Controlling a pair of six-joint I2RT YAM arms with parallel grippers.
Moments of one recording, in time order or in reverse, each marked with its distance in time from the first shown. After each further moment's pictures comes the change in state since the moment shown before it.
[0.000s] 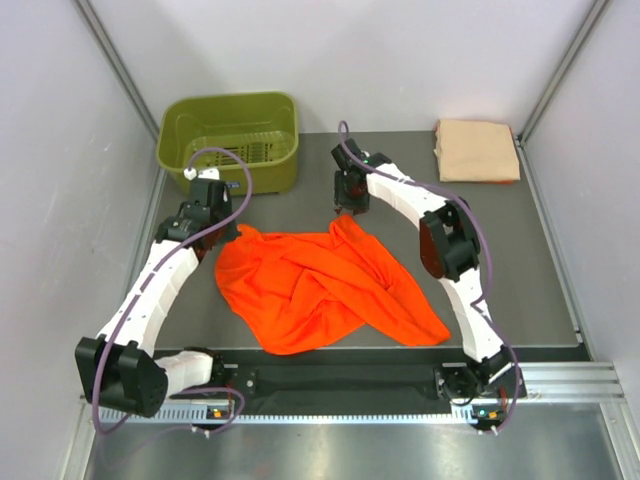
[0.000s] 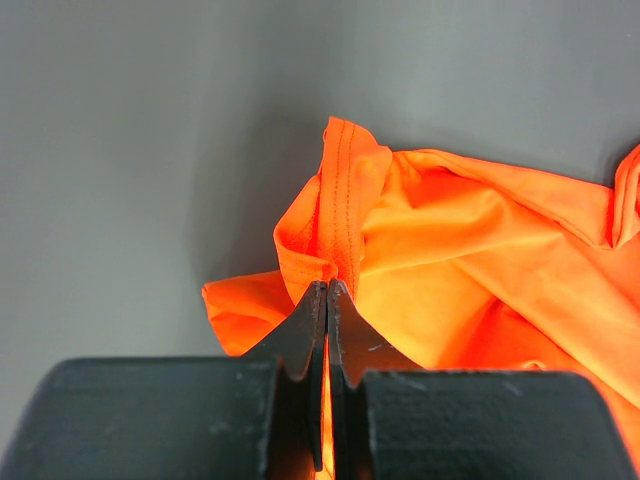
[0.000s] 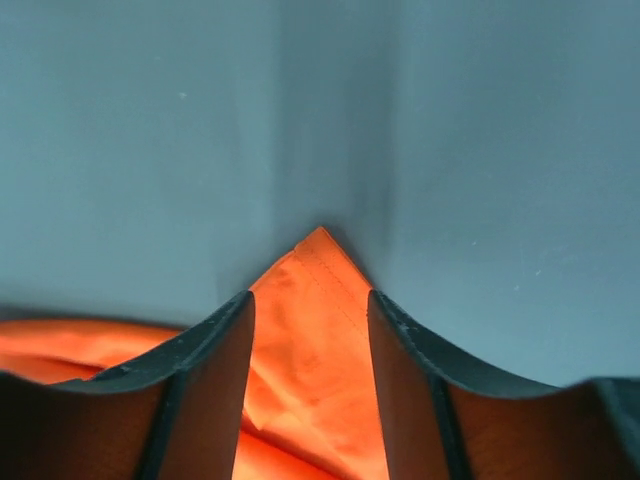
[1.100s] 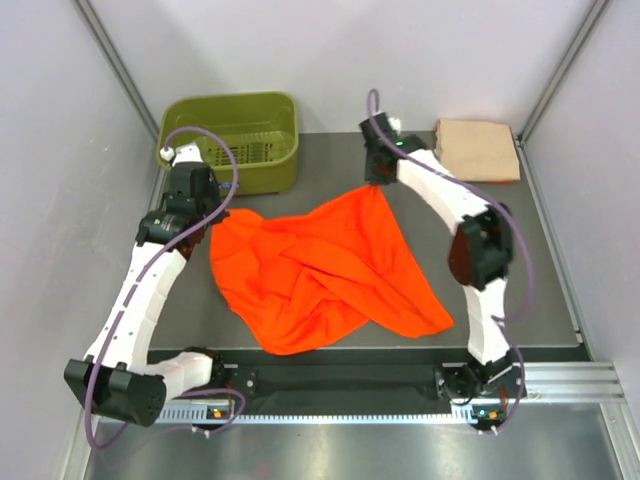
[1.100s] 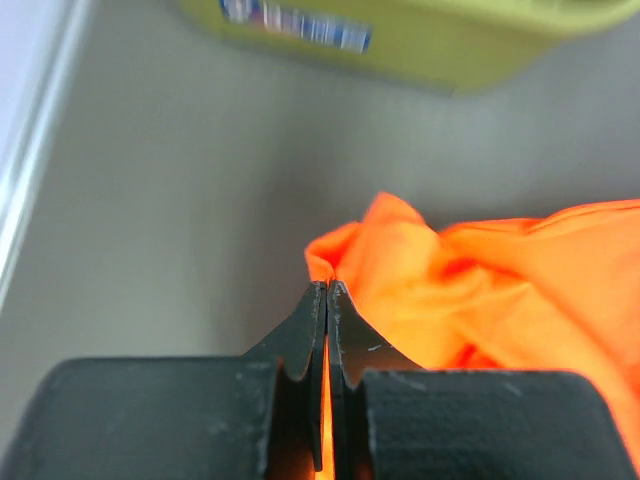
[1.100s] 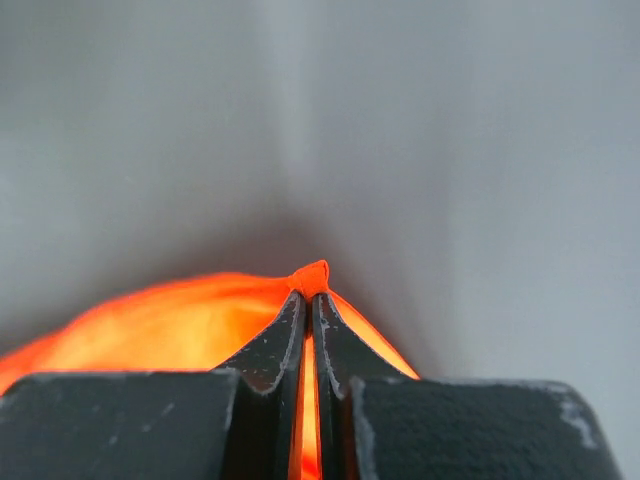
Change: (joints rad) left arm 0.000 -0.049 0.138 -0.045 -0.106 0.002; right arm -0.060 -0.147 -0.023 -0.023 0.195 -0.070
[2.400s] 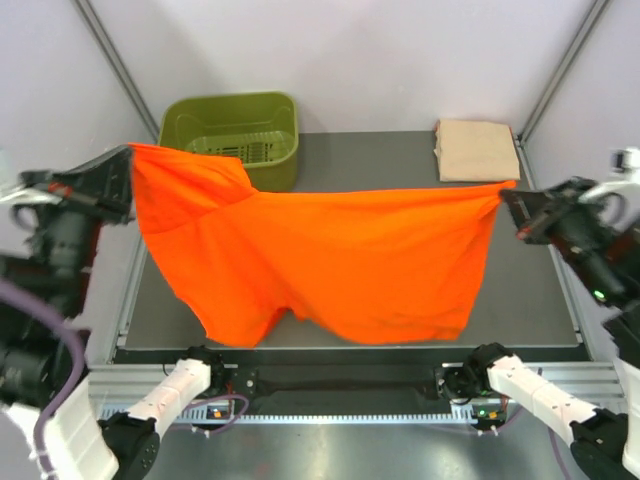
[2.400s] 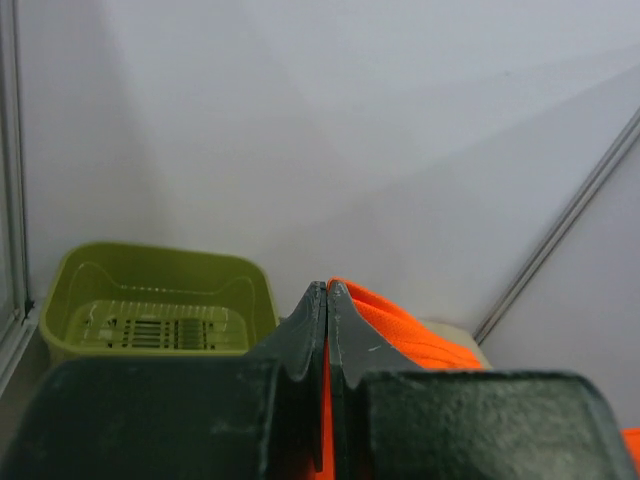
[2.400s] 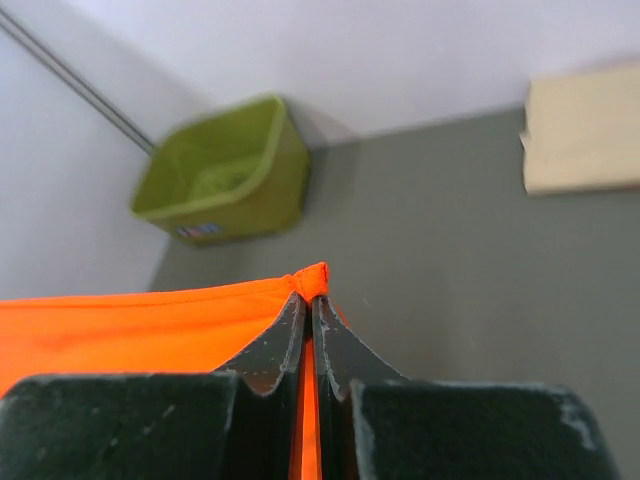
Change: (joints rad) left arm 0.000 -0.283 0.755 0.006 0.230 0.025; right arm -0.068 -1.389 -0.301 -0.106 -0.106 -0.019
